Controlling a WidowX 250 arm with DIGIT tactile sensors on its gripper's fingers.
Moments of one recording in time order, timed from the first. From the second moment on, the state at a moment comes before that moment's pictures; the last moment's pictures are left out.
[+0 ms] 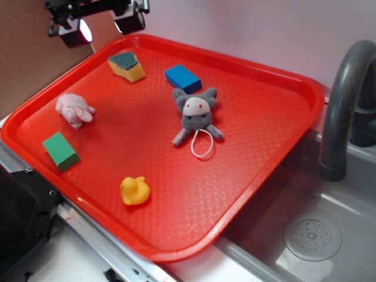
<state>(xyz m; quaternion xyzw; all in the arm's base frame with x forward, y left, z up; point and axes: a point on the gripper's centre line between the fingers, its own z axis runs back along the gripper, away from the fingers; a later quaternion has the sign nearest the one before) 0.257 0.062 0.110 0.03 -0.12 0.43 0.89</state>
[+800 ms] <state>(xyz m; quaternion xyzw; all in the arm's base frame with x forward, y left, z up) 0.275 0.090 0.049 -0.04 -0.06 0.46 0.88</state>
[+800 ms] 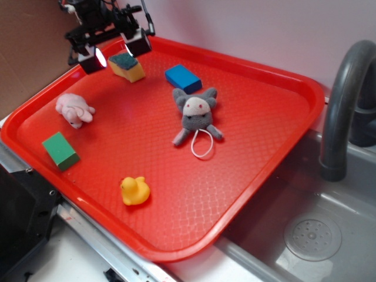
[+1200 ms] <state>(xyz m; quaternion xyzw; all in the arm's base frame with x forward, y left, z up) 0.304 0.092 0.032 -0.07 -0.06 0.44 0.89</state>
